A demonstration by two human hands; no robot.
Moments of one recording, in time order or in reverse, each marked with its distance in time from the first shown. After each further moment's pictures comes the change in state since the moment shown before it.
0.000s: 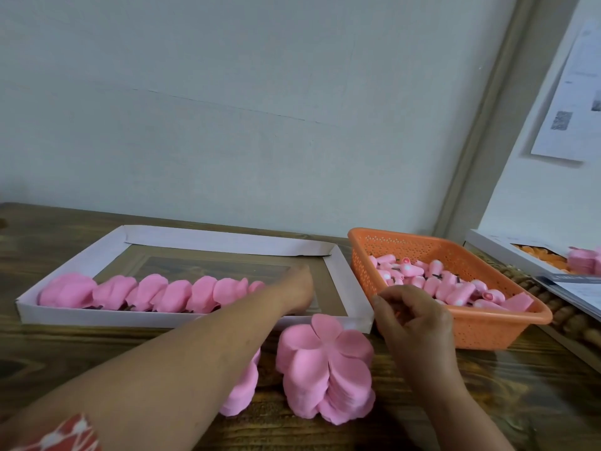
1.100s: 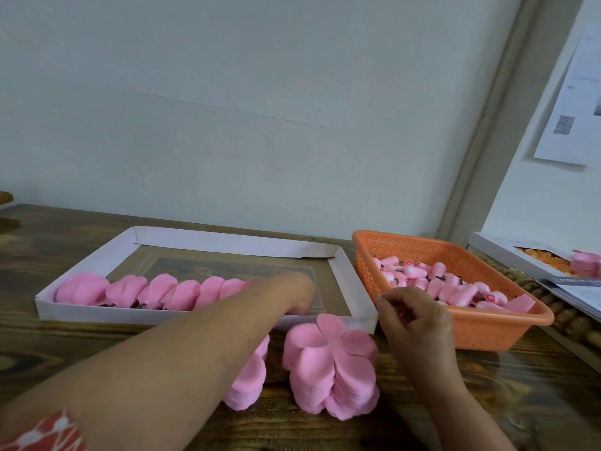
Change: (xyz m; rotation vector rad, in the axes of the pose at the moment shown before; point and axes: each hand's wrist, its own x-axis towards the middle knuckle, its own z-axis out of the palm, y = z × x) left_hand -0.018 0.010 -0.023 1.002 -0.366 0.209; right_hand -0.001 0.005 0.002 -0.042 0.006 -0.059
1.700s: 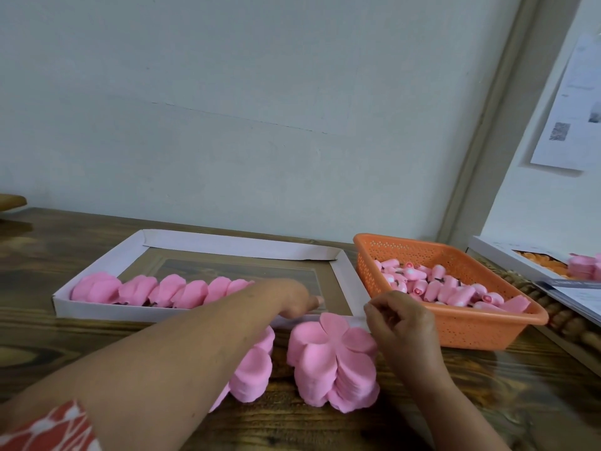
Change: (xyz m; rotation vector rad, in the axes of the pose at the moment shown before) left_hand -0.018 -0.006 0.014 -0.401 0.050 0.004; right_hand -0.005 -0.006 0.004 -0.031 -0.117 -0.007
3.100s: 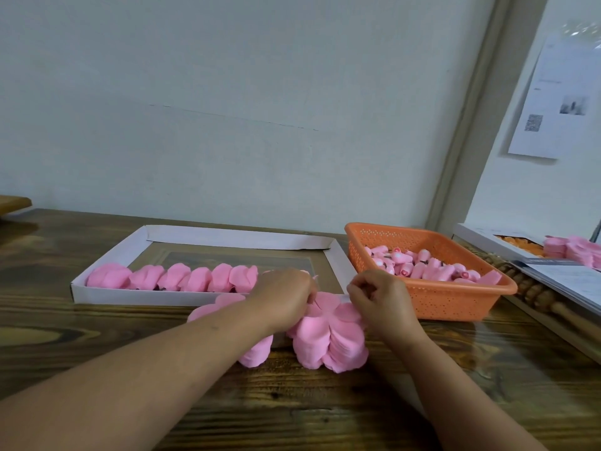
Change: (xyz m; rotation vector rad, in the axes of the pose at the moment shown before) left_hand -0.065 0.014 0.028 -0.120 0.573 0.146; right_hand 0.003 -0.003 0.001 -0.023 -0.145 0.039
